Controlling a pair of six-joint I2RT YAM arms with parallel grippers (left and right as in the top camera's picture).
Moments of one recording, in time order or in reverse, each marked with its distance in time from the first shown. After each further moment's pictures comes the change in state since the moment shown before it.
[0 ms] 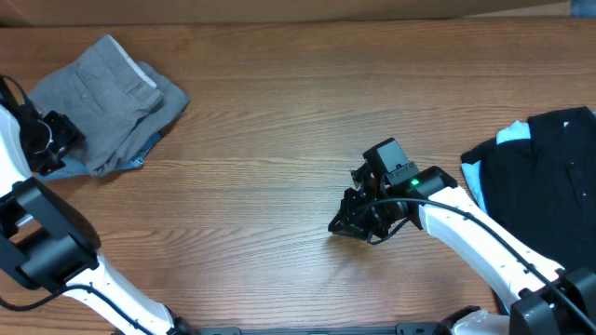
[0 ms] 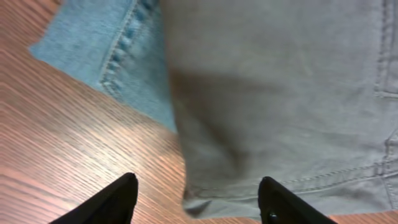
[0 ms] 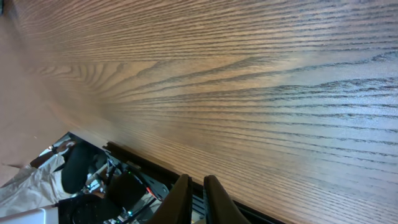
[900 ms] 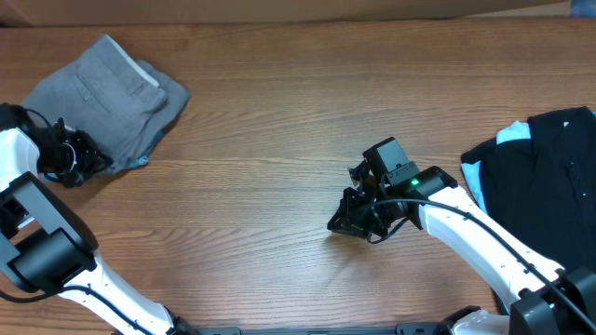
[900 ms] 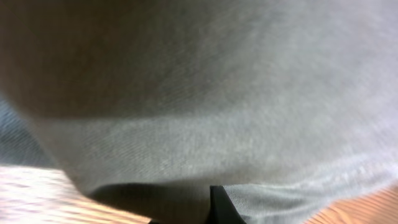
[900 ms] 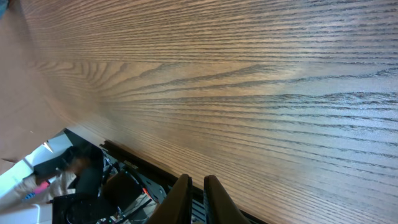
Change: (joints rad) left arm 0.017 -0.003 -0.296 0.243 0.331 0.106; right arm 0.000 0.000 0.000 0.015 0.001 -0.038
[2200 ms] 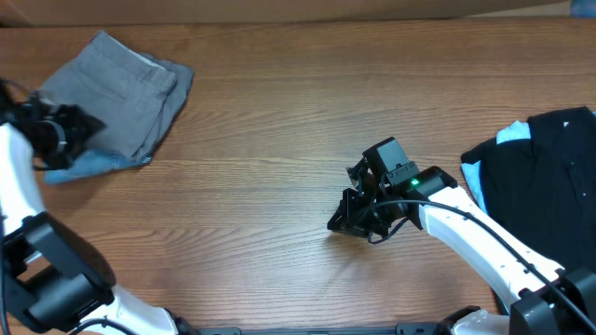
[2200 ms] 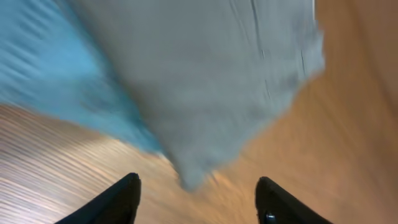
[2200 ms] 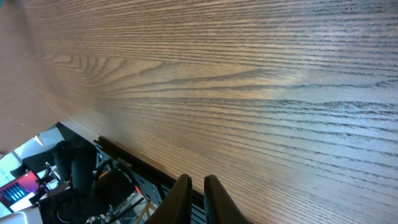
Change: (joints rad) left arm -0.001 -0.261 0.021 0.001 -0.036 -0.159; right arm 0.000 0.000 0.000 0.003 0.003 -0.055
